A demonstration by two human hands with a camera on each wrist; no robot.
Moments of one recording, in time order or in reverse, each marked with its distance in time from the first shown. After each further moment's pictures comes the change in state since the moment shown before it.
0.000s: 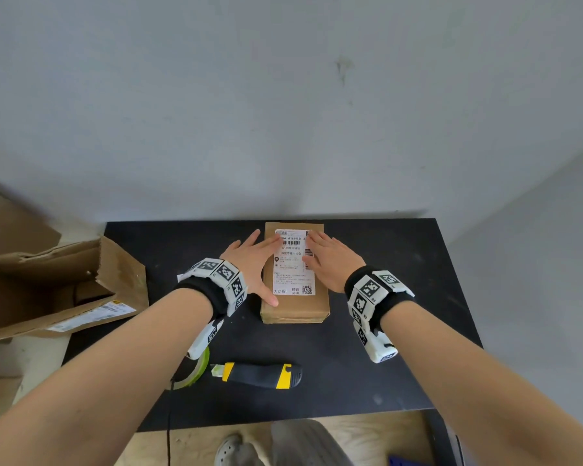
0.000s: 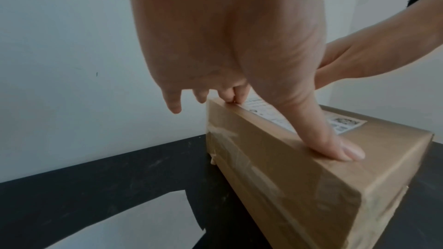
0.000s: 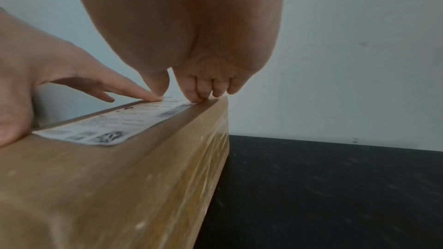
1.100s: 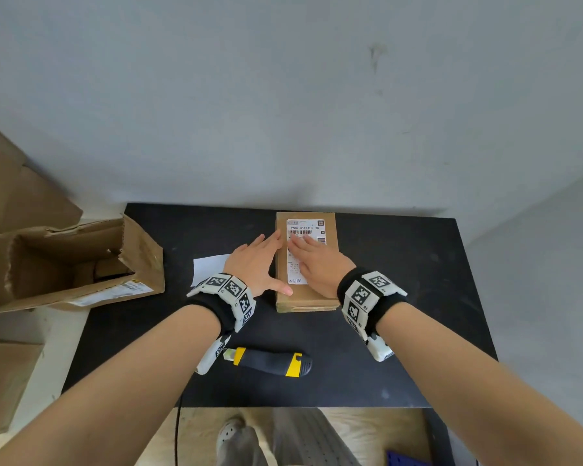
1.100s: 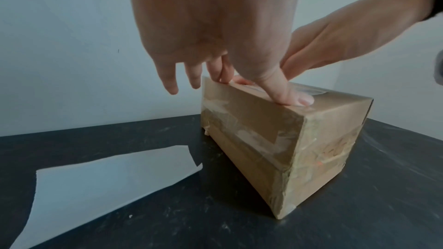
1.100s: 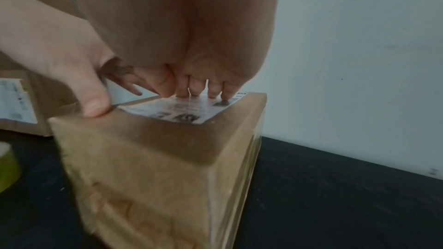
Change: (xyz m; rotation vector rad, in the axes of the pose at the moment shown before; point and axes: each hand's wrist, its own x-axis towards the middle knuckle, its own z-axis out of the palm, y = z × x) left_hand -0.027 0.002 0.026 -0.188 0.179 -0.121; right_hand 0.001 -0.039 0.015 -0.087 -0.077 -0.199
